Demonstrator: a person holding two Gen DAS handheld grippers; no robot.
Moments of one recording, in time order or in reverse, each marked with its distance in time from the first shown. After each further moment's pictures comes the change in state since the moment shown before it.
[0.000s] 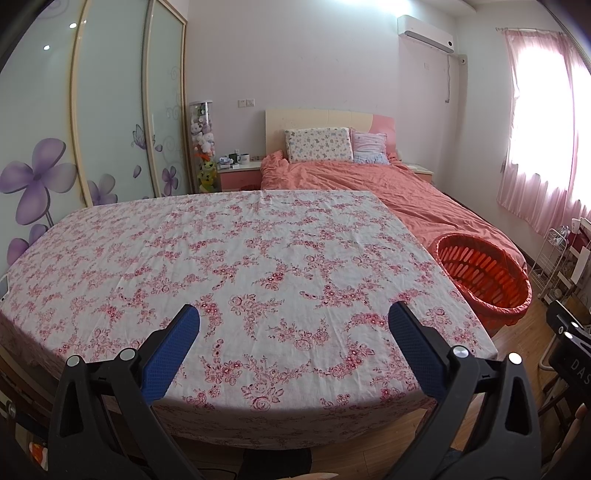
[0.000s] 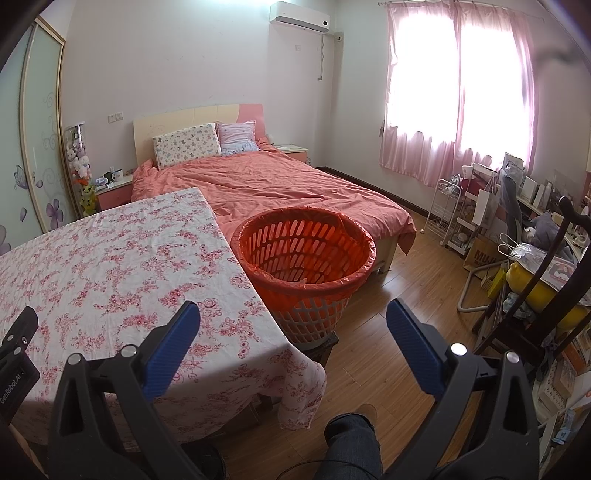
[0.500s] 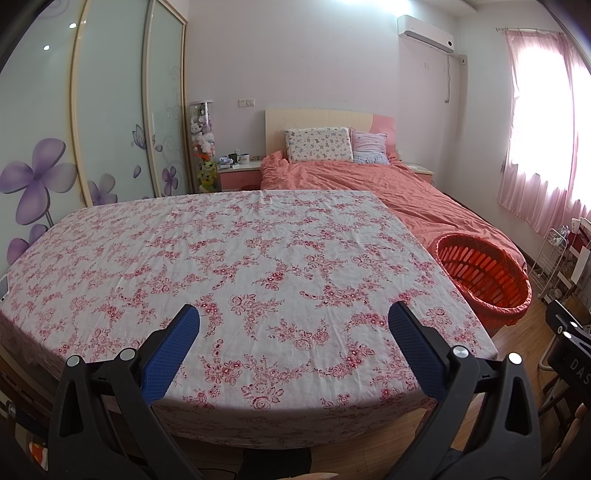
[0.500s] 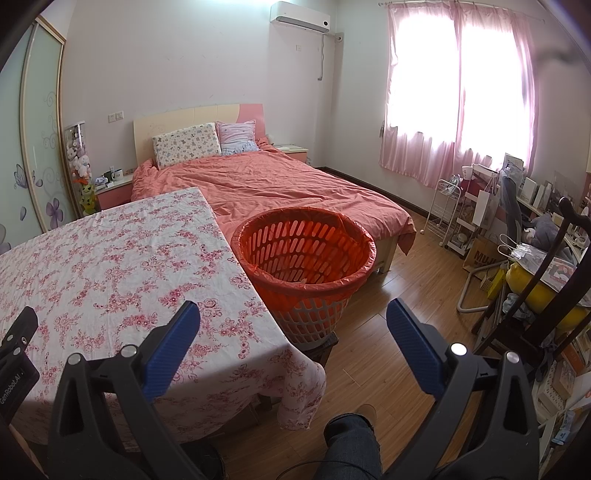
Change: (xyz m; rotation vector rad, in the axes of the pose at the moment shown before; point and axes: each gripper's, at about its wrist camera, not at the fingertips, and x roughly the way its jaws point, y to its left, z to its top) left arm 0.000 0.000 0.000 0.001 0.001 0.000; right arm 0.000 0.001 0.000 0.000 0.001 0.000
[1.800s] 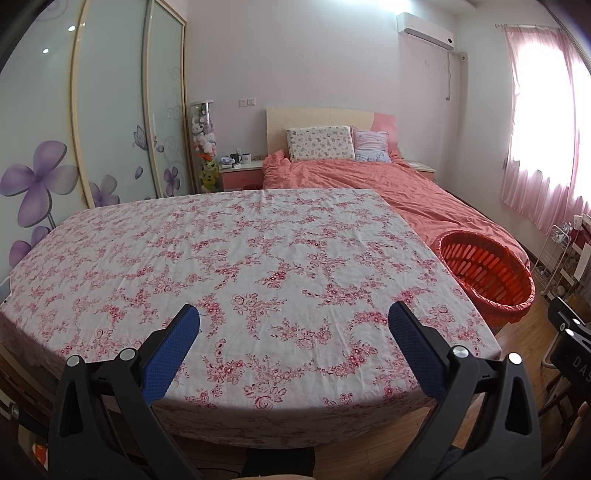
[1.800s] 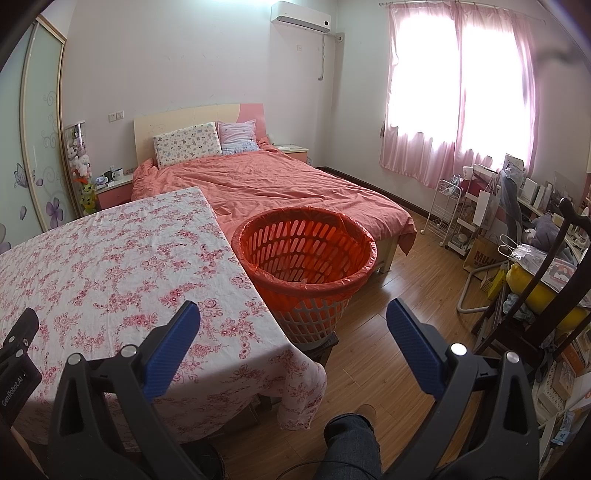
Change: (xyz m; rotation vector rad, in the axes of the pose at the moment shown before) left arm 0.000 0.005 -0.005 0.004 0.005 0.006; right arm 0.000 0.001 0.000 -0.002 0.001 0.001
